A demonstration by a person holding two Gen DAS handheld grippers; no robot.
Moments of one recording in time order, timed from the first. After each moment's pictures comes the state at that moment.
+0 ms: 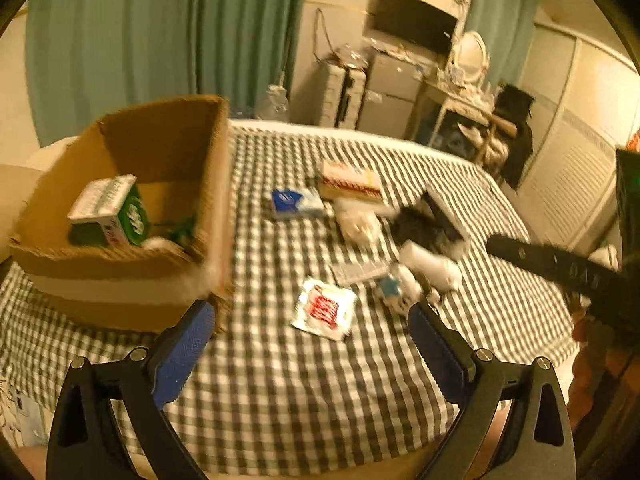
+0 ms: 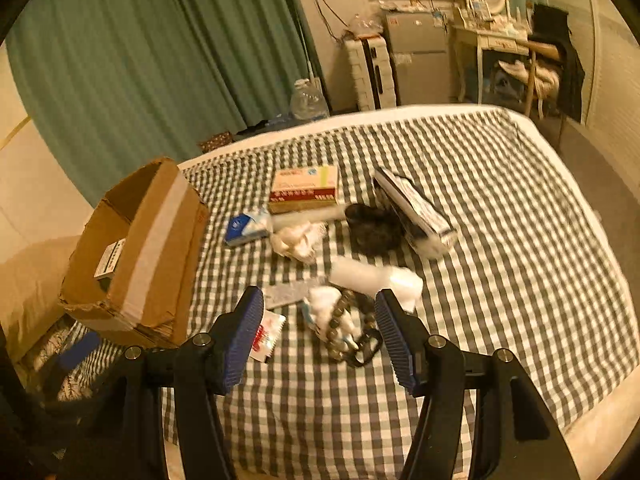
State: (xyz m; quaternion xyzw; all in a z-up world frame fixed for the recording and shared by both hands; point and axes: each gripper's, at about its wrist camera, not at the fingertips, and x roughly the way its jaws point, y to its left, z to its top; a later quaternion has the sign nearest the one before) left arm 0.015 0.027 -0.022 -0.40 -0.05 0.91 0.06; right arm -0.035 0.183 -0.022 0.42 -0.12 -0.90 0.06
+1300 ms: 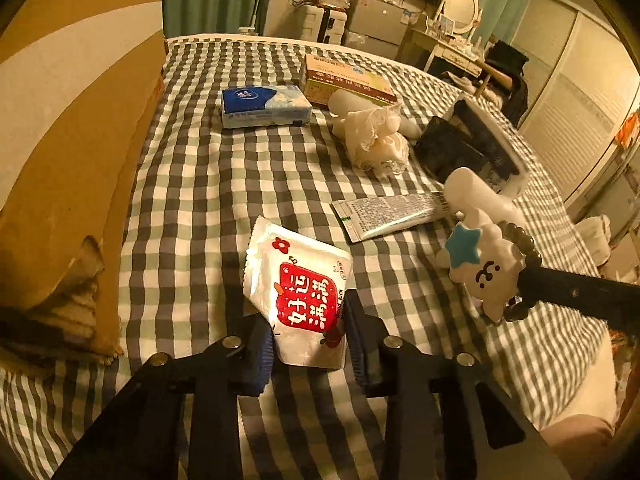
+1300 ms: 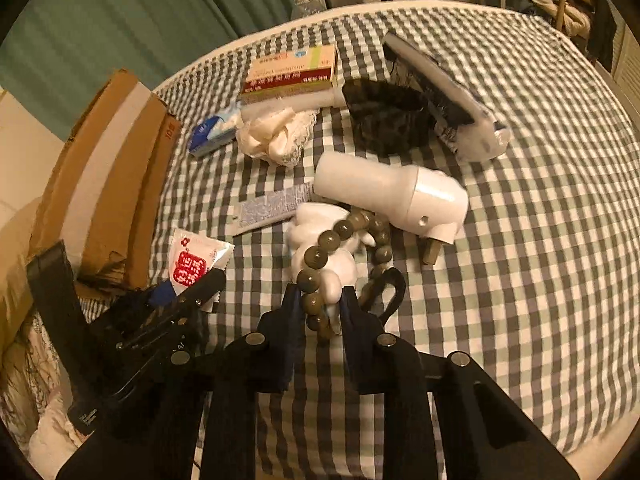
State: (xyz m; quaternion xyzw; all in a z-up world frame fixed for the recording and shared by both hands) left arm -0.056 0.036 -0.138 -0.47 -0.05 0.87 0.11; right arm -0.073 0.174 -0.108 0.53 -0.12 -0.83 0.10
